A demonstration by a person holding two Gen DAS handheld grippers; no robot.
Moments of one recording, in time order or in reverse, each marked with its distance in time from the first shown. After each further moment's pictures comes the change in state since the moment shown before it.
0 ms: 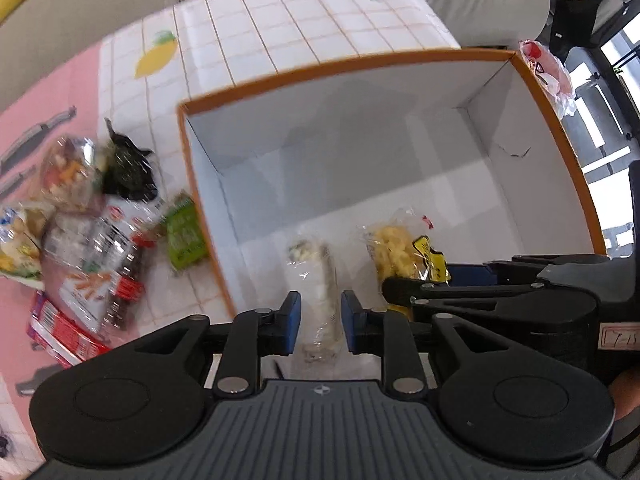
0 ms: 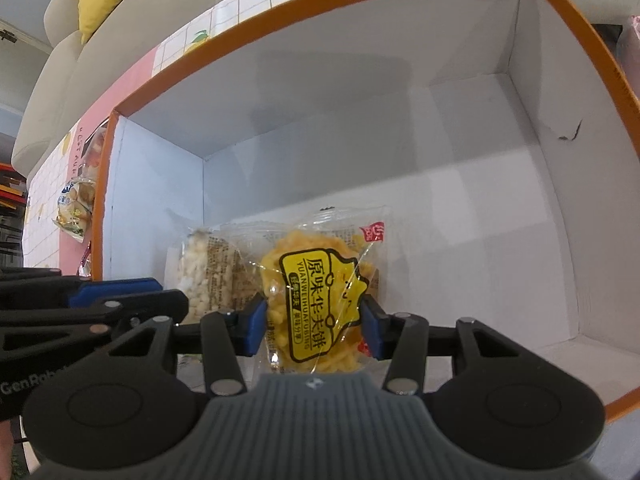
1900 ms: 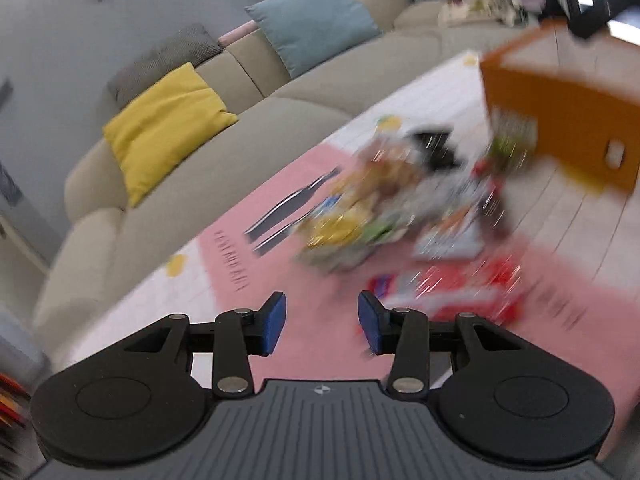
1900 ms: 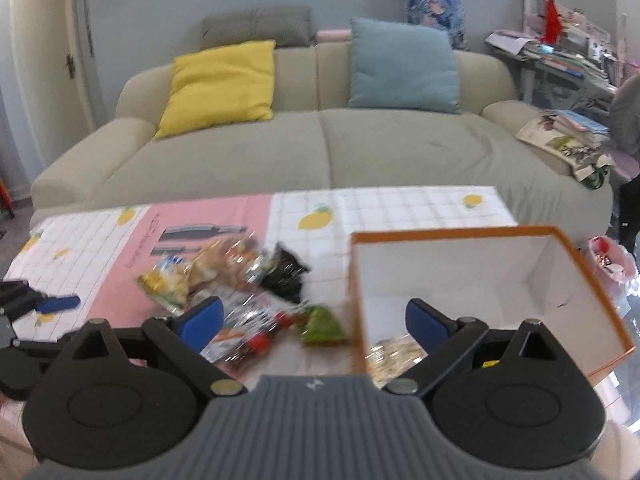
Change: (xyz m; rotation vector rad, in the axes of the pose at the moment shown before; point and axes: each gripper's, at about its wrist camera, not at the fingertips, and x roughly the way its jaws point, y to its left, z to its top) left arm -0.029 0.258 -0.206 0.415 -0.632 0.448; right arm -0.042 0.228 -0.131 -0.318 -0.660 -0.212
